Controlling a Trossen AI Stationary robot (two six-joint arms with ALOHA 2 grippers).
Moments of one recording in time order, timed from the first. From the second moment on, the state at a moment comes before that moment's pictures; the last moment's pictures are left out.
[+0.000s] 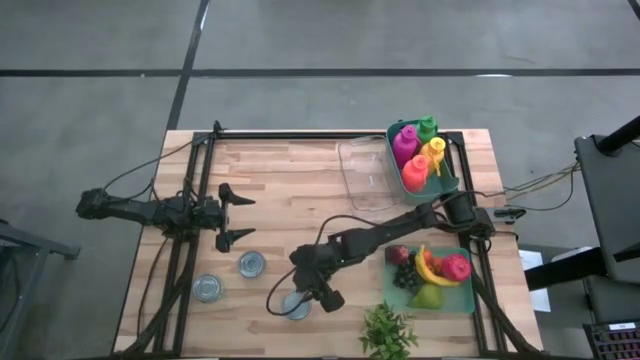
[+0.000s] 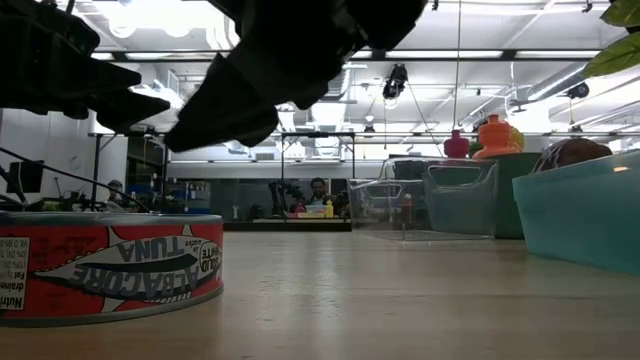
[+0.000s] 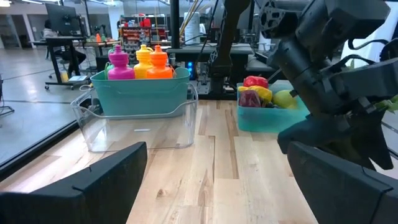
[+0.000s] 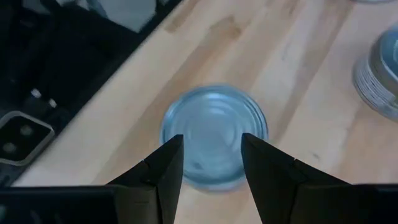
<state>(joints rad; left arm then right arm) -0.18 0.10 0.00 0.05 -0.24 -0.01 0.26 2.18 1.62 -0.25 -0.37 -0.12</state>
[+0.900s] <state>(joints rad) -0.18 0.11 0.00 0.05 -0.24 -0.01 0.20 2.31 1.60 -0.06 -0.62 0.14</state>
